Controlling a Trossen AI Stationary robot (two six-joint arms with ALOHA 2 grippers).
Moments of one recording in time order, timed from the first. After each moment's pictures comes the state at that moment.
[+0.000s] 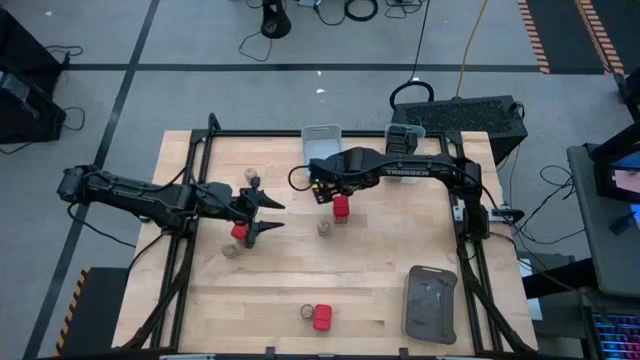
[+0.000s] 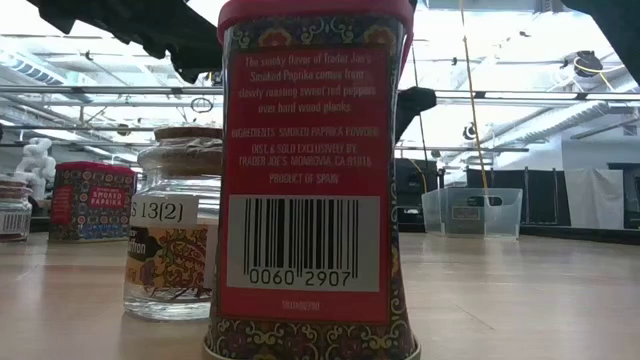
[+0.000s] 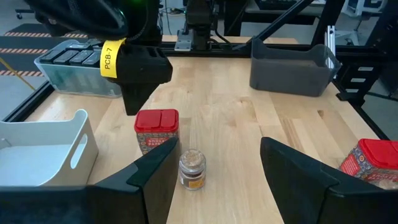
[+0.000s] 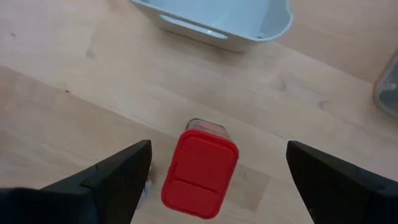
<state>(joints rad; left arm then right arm) -0.09 0.93 0.55 0.06 -0.06 -0.04 -0.15 2.01 1.82 -1.20 0.18 1.07</state>
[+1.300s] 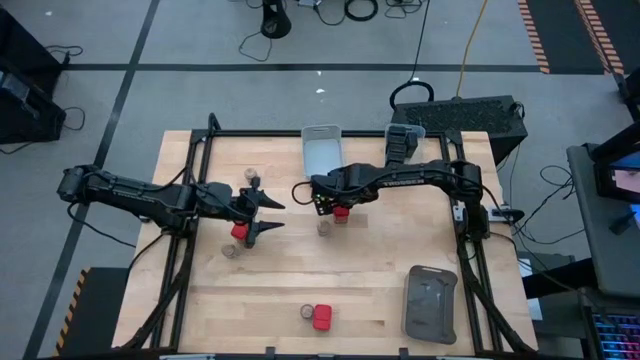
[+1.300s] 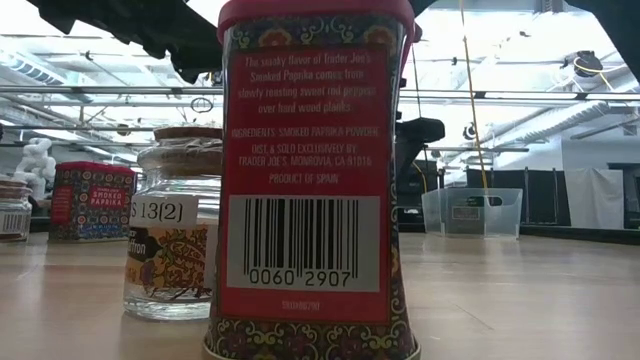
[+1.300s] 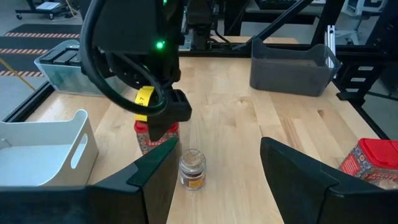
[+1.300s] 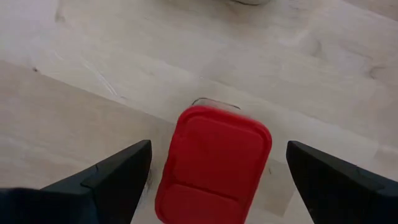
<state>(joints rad) -0.09 0.93 0.55 0.06 -0.06 -0.04 -0.10 2.01 1.62 -1.01 0.15 1.15</state>
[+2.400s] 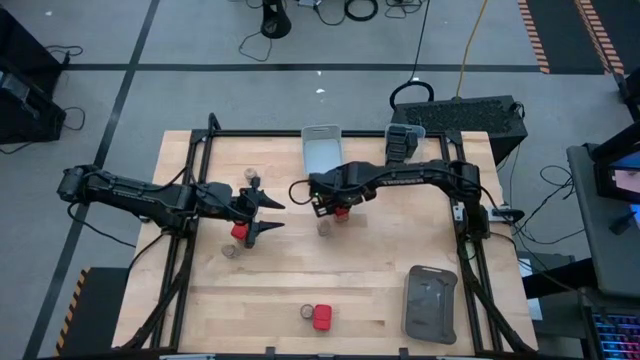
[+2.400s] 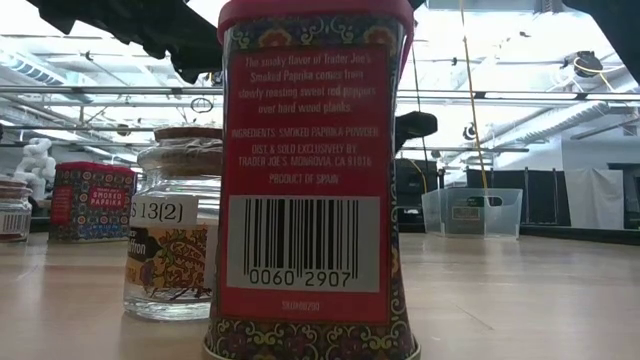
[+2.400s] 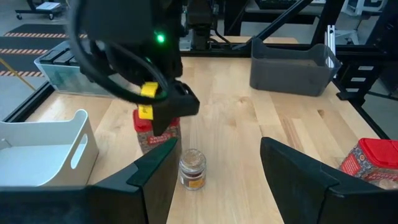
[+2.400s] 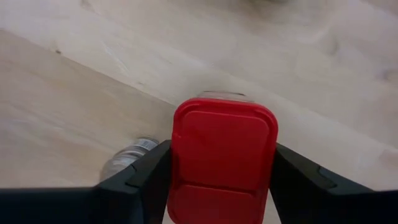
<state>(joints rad) -0.09 0.93 0.55 0.06 -0.06 -0.04 -0.11 2.02 1.68 -1.05 0.10 1.08</state>
